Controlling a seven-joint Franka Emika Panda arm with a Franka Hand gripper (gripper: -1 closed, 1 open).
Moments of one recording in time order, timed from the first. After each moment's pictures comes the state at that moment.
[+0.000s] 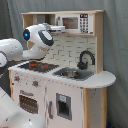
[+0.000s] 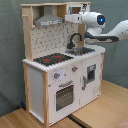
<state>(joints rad) -1.19 -0.75 1.19 -1.94 -0.18 3.24 -1.52</state>
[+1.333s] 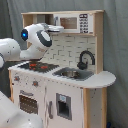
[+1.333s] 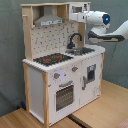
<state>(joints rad) -1.05 -0.74 1.09 -2.03 -0.17 3.26 -1.51</state>
